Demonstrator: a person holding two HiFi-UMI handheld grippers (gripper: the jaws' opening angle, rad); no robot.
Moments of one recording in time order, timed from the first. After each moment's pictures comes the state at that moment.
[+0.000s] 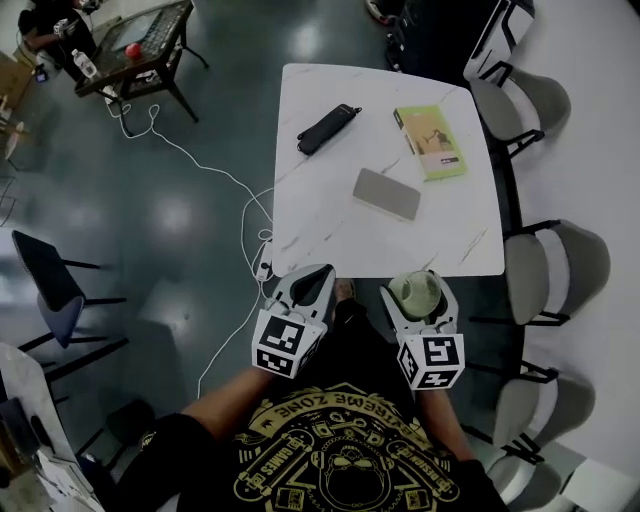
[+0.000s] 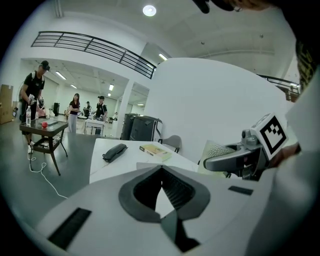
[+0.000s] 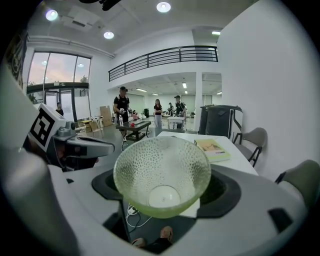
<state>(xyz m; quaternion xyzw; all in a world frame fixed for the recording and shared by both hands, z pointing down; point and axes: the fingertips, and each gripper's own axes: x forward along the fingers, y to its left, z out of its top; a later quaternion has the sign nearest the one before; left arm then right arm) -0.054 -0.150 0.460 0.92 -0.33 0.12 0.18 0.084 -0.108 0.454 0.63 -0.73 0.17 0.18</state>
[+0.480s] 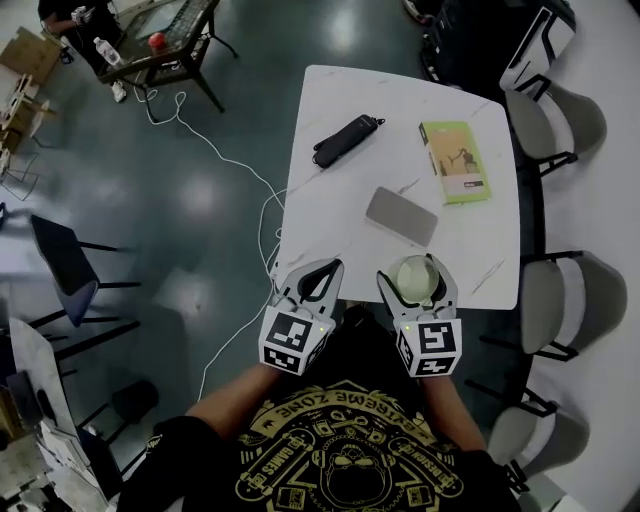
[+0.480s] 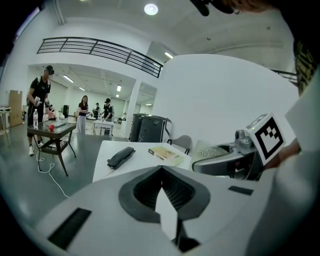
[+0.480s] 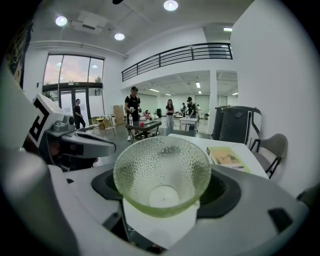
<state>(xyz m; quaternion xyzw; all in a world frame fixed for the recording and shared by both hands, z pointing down) -0.035 -0.214 0.460 0.90 -0.39 0.12 0.18 0.084 -0.207 0.467 0.56 -0.79 0.15 0.20</state>
